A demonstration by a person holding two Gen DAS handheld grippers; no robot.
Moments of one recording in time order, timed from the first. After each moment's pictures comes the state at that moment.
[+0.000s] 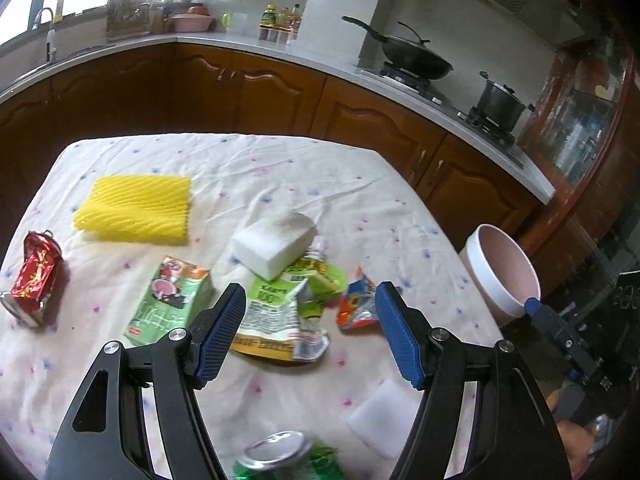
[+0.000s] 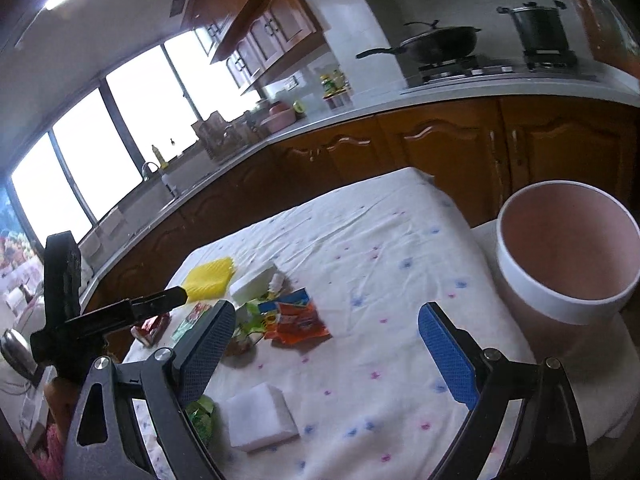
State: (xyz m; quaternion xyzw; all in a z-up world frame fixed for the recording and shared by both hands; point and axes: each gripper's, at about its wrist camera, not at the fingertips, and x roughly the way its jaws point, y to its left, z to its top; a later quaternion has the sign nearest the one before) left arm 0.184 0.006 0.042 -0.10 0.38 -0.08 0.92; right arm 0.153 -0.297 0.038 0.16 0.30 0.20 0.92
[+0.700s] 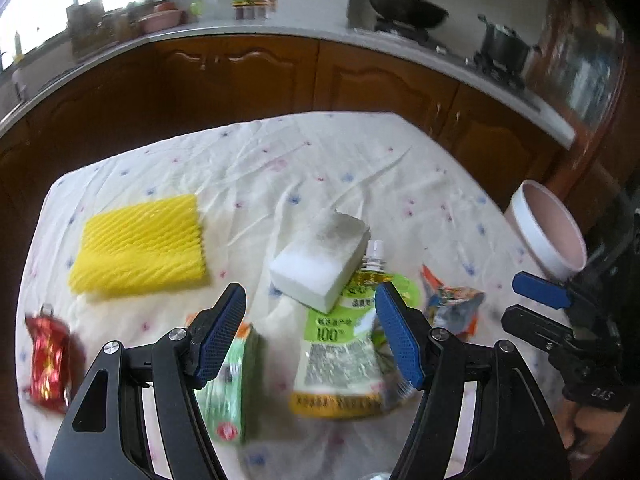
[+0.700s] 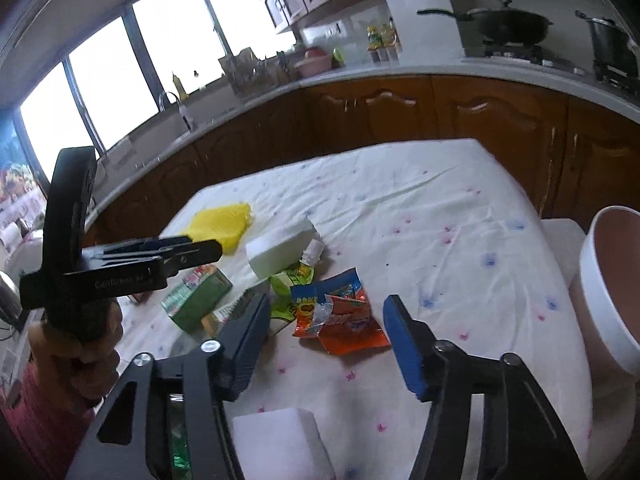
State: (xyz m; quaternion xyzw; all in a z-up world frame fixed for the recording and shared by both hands) left arm 0.256 0.017 0.016 0.01 0.43 -0.10 0.90; right arm 0.208 -0.212 0.016 0.07 0.37 0.25 0.89
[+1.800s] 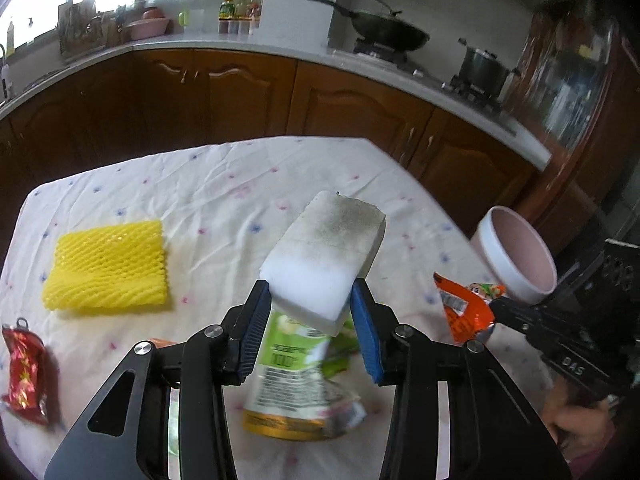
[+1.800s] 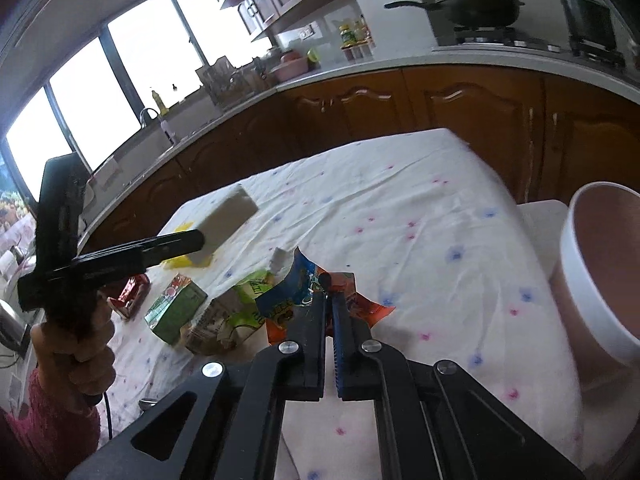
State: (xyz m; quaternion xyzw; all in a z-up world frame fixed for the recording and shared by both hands) left arm 0.252 0.004 0.038 -0.05 0.39 -0.14 0.91; right arm 0.211 -0.252 0.014 0.10 0.37 0.22 0.90
